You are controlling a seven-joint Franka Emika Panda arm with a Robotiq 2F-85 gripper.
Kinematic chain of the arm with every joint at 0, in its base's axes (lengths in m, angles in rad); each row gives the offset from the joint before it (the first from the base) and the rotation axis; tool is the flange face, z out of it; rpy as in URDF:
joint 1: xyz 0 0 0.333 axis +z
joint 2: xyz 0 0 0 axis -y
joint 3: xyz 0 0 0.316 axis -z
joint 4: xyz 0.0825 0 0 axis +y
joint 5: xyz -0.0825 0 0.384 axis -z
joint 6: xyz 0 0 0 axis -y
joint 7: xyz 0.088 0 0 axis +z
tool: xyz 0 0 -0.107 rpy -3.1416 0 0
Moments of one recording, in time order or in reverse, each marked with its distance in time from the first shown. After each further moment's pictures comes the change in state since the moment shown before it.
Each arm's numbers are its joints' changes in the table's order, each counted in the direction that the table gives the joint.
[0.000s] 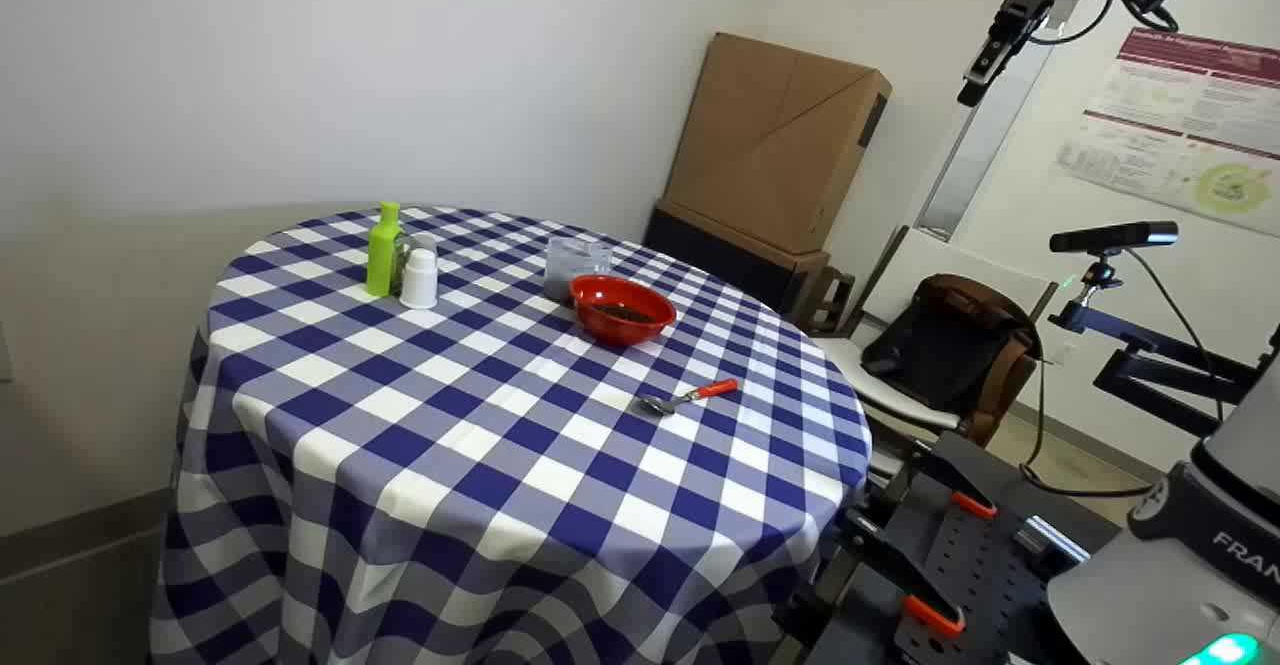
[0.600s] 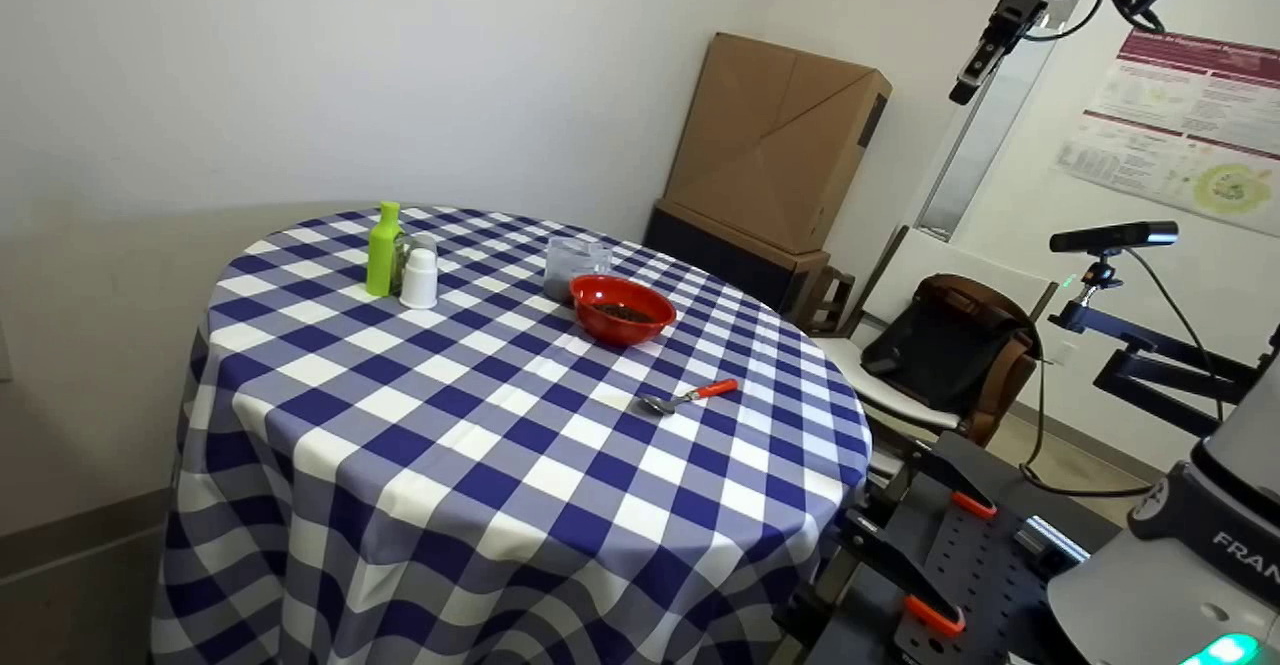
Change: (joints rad) arm 0.001 -0.001 0.002 0.012 0.008 0.048 0.049
